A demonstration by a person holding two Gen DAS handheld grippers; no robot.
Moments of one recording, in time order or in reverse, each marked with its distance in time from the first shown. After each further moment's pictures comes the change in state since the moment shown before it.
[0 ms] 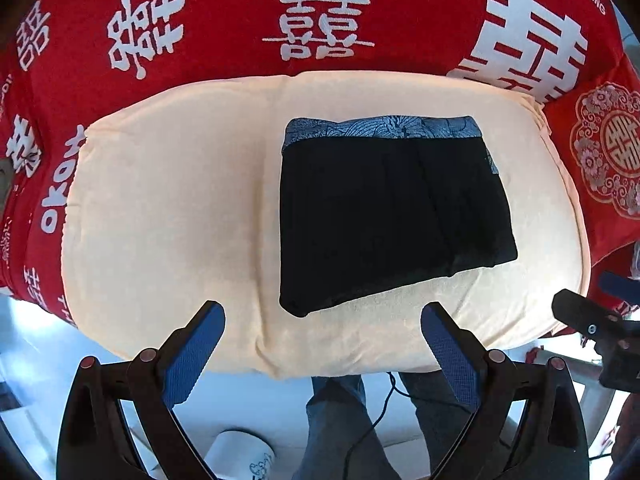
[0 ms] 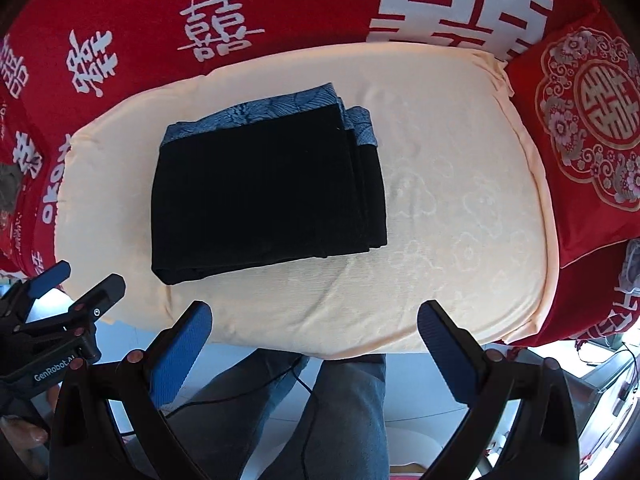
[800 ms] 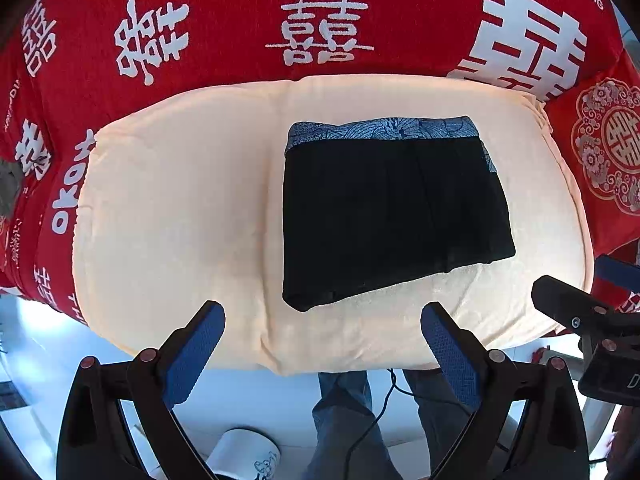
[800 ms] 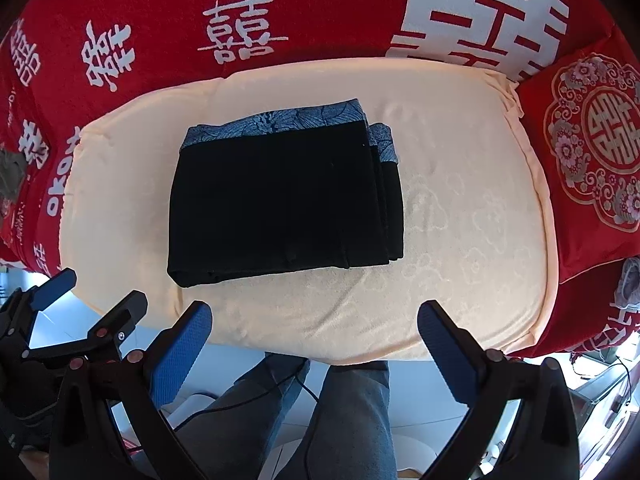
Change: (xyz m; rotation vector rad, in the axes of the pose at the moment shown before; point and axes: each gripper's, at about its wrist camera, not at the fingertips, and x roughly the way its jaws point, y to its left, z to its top) left arm -0.010 -0.009 -0.004 0.007 -0.001 0.036; right arm -0.009 0.023 0.004 -0.036 -0.024 0.000
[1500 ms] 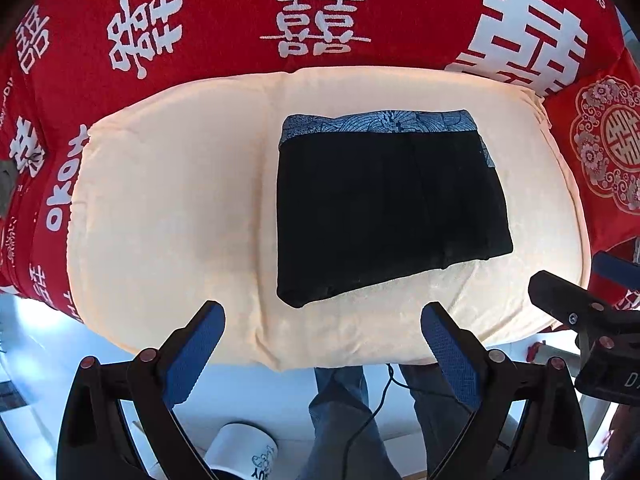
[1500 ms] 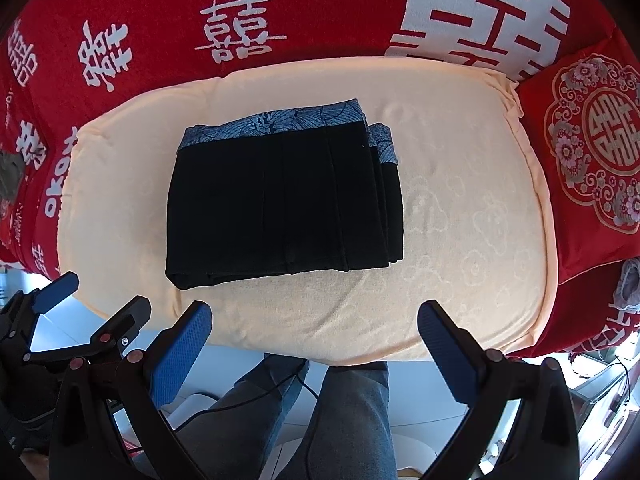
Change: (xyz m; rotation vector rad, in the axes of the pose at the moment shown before) left arm 0.005 -0.001 0.002 -0.001 0.029 -0.020; right arm 0.002 -0.002 0.006 -0.011 0.010 -0.005
